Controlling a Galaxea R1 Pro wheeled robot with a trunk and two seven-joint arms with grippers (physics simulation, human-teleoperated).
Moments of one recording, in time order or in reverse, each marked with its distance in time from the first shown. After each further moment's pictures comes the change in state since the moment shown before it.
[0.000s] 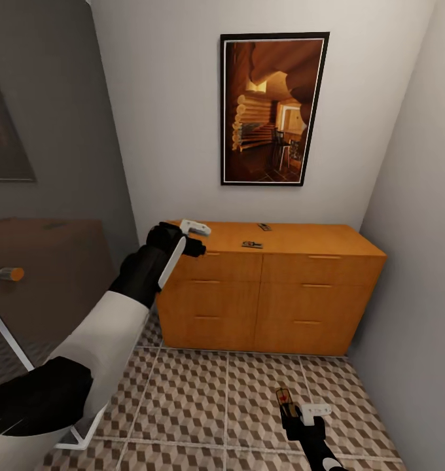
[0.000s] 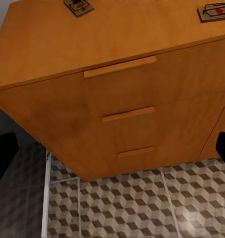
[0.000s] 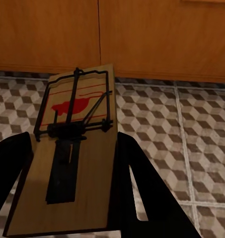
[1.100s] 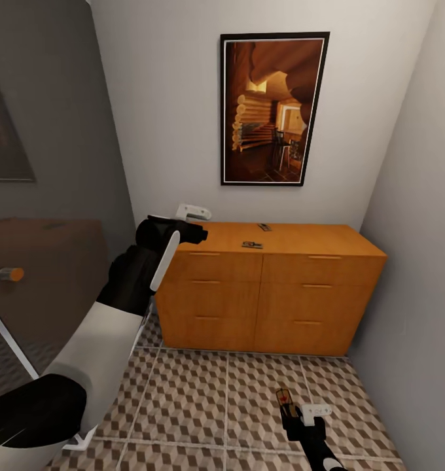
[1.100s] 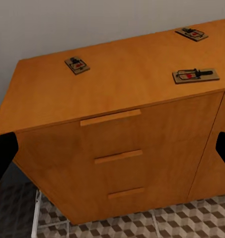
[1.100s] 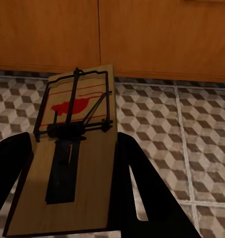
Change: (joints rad) left arm 0.057 0.008 -0.004 -0.262 0.016 0.003 -0.008; right arm 0.000 -0.002 0.000 0.002 0.000 0.001 0.002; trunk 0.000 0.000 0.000
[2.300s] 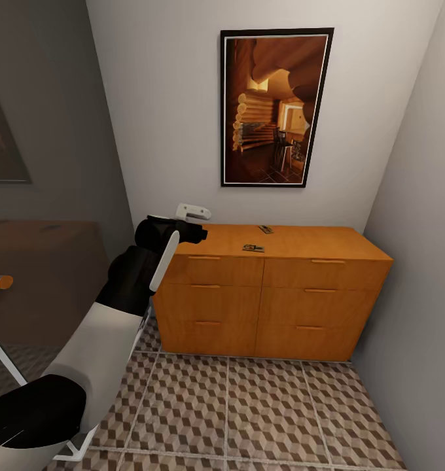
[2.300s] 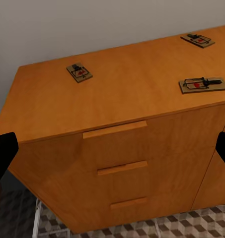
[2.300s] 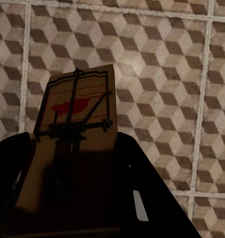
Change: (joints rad) left arm 0.002 0.002 0.000 -0.010 -0.001 0.000 0.002; right arm 0.266 -0.002 0.000 0.002 0.000 0.337 0.008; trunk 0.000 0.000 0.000
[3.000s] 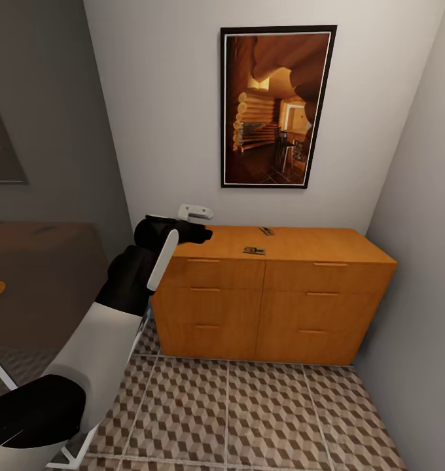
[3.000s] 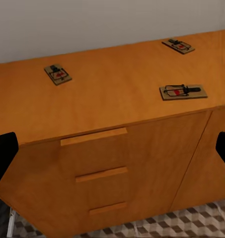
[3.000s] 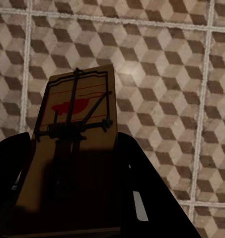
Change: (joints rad) left arm 0.000 0.002 0.002 -0.003 0.098 0.000 -0.003; right arm 0.001 0.001 0.000 -0.002 0.000 -0.004 -0.001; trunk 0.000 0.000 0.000
